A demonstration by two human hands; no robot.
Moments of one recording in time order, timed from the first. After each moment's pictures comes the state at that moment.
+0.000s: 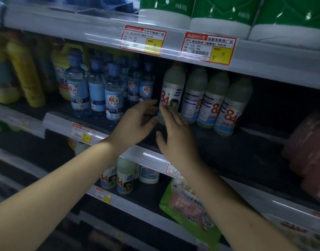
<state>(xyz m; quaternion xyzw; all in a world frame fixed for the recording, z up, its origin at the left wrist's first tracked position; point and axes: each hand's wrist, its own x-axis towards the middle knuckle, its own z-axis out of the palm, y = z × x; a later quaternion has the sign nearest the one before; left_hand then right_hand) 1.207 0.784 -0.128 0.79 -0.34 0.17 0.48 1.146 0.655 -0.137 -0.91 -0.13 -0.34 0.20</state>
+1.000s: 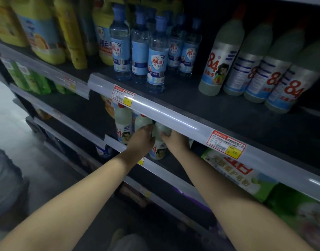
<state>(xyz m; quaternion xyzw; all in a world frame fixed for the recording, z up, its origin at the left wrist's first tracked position) 1.198 0.846 -0.282 0.94 -0.08 0.06 0.32 1.187 0.728 -0.261 -0.94 0.06 -0.01 0.33</state>
